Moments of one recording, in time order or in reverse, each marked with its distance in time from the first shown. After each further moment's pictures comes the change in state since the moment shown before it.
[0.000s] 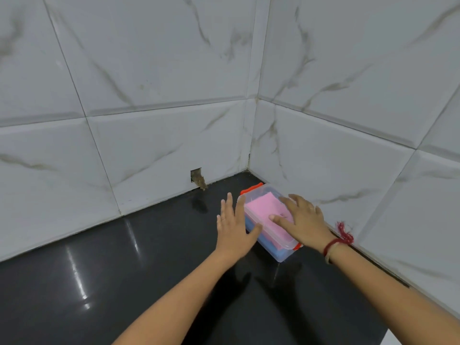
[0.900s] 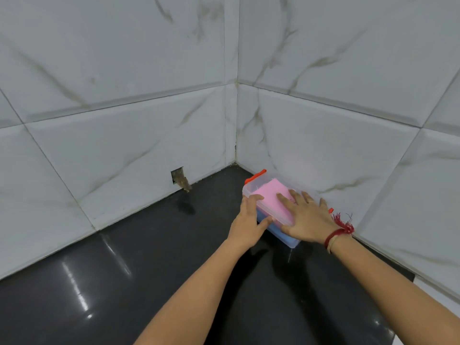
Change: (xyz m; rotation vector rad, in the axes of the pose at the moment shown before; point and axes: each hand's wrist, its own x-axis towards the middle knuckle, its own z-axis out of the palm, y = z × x) left_hand 0.056 0.006 0.056 -0.227 -0.200 0.085; right_hand 0.028 0.045 0.020 -0.242 -0.137 -0.004
